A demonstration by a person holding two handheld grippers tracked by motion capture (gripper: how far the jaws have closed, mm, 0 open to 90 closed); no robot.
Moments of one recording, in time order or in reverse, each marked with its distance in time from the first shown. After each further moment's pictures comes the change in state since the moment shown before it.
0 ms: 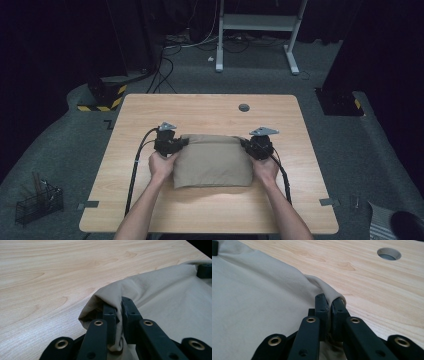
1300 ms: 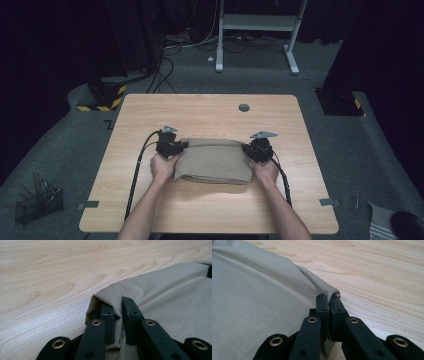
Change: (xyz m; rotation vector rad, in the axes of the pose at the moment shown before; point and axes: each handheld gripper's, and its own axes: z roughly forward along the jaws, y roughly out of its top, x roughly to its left) left arm 0.013 -0.014 0.021 0.049 0.033 -0.028; right arm -0.012 -0.021 0.021 0.067 -0.002 0.041
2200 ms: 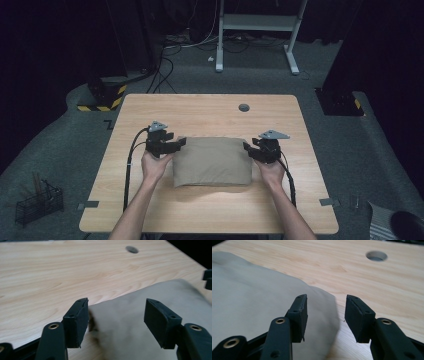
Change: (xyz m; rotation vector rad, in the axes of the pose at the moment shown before) left arm -0.014 0.013 -0.057 -0.138 -0.007 0.032; right arm 0.003 0.006 -0.042 -0.136 0.001 0.013
